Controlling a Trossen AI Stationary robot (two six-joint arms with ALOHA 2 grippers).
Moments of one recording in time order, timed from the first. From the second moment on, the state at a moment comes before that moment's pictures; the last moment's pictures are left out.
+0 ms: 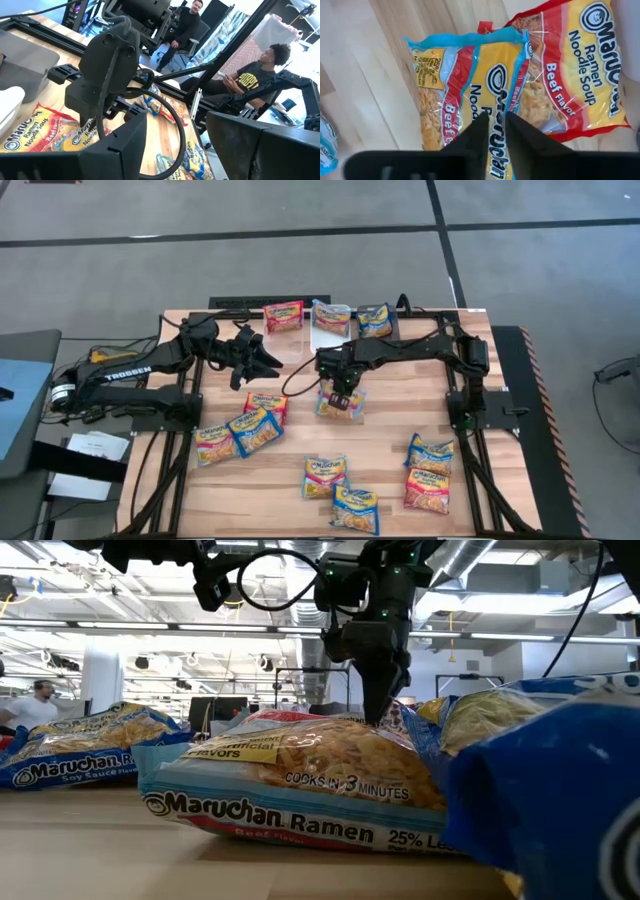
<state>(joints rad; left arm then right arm) 0.40 0.92 0.71 0.16 0.59 -0.52 -0.14 1.94 1.53 -0.92 -0.05 0.24</state>
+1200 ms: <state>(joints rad) 0.40 0.92 0.71 0.10 0.58 -0.51 -0.20 1.95 1.58 -1.04 -0.16 0.18</state>
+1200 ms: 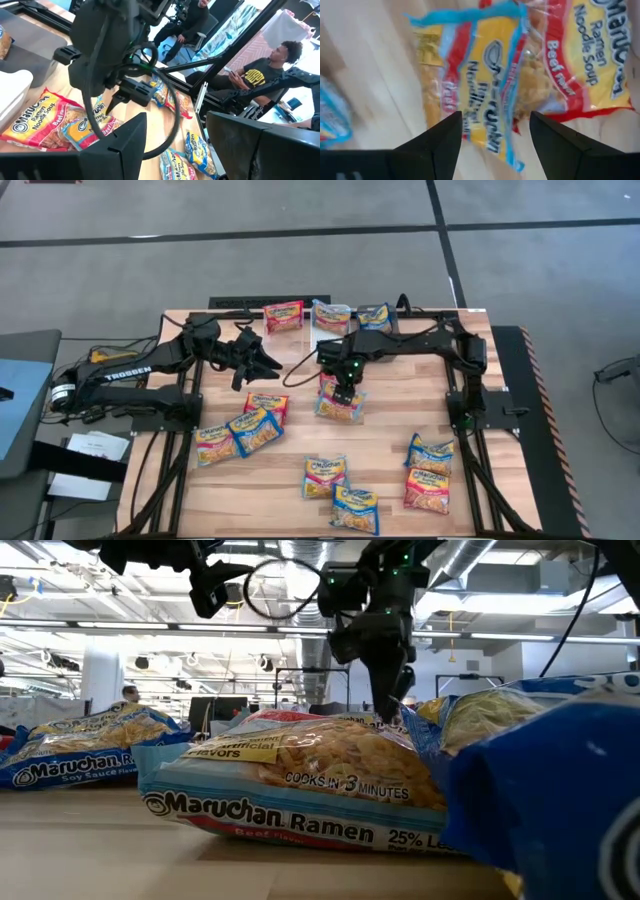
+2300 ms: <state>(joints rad) 0.40 0.92 0.71 0.09 0.54 -0.49 -0.21 2.03 1.58 -0.99 -0.11 0.24</state>
